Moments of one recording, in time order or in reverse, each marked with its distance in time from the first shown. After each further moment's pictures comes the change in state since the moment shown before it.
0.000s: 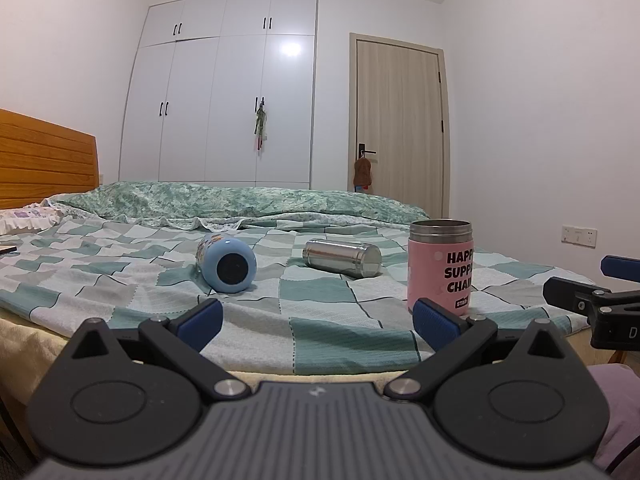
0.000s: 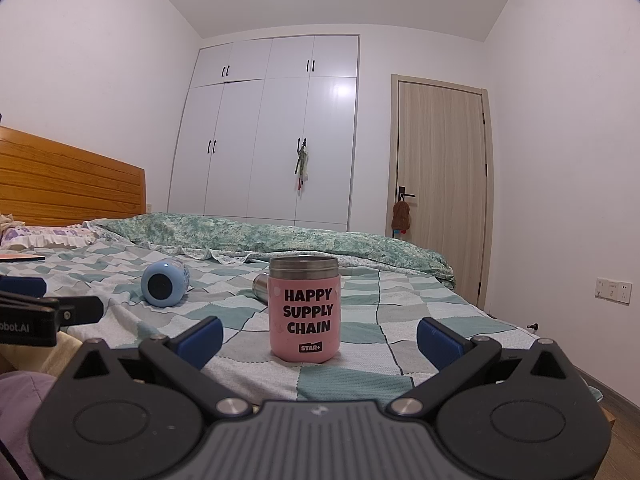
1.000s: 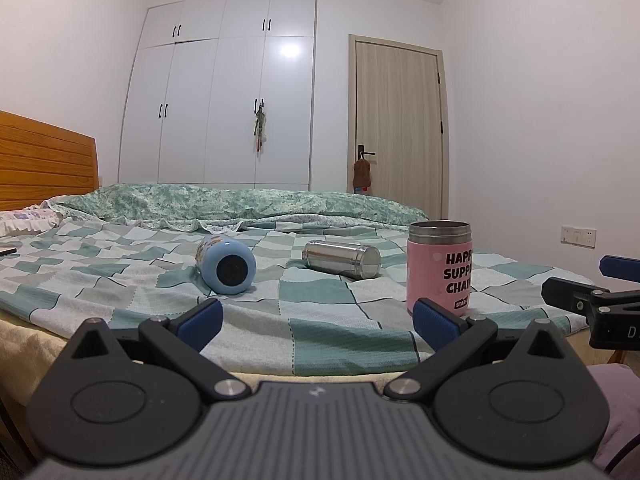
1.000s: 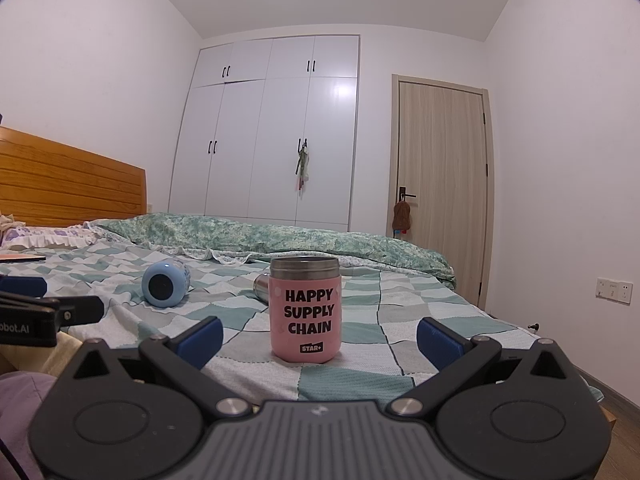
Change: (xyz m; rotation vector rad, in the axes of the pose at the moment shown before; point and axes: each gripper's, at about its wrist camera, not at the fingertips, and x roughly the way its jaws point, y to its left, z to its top) left arm -0.001 -0.001 -0.001 0.003 -0.004 -0.002; right arm -0.003 0.000 0.001 0.000 -0.001 0.001
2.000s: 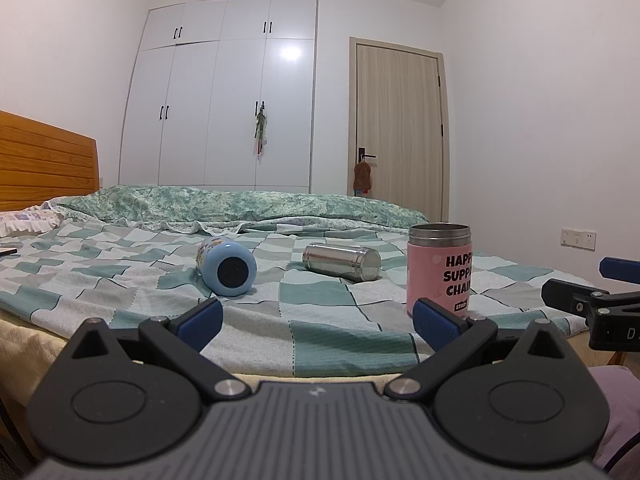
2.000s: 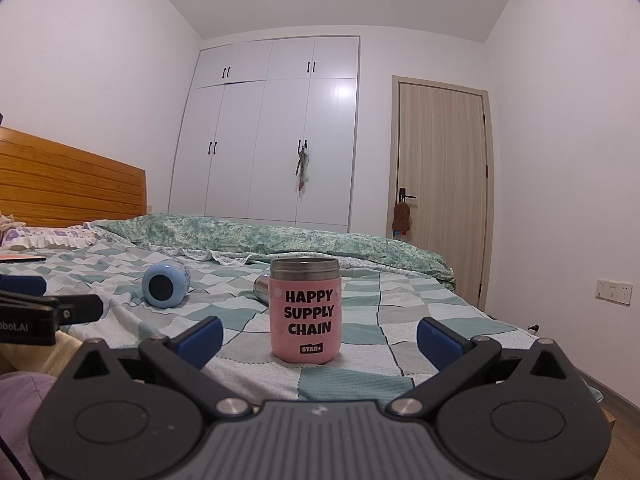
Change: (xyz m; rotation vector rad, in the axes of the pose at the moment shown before) left arm -0.002 -0.001 0.002 0.000 -0.004 0.000; right arm 0.000 0.000 0.000 0.000 0.000 0.000
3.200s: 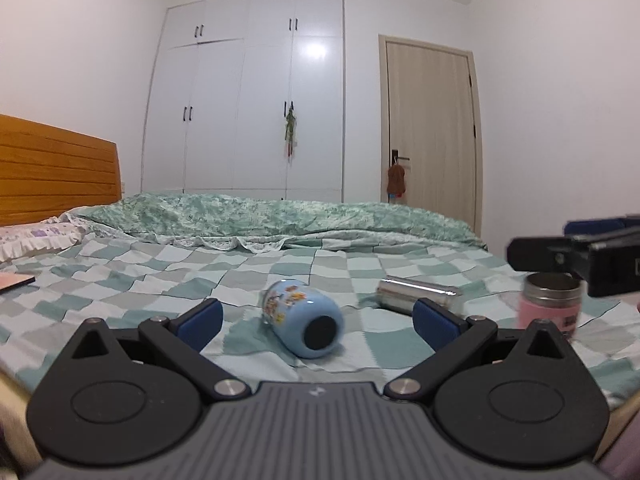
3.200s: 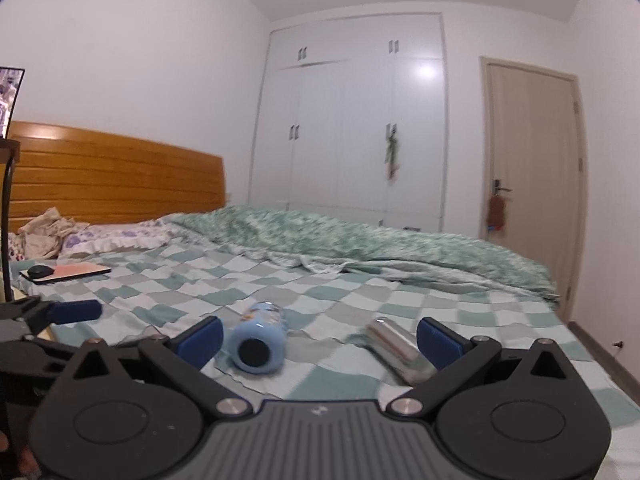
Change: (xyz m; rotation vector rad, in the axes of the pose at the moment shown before) left arm 0.085 0.105 0.069 0.009 0.015 0.066; right arm 0.124 0.095 0.116 -0.032 0.081 0.276
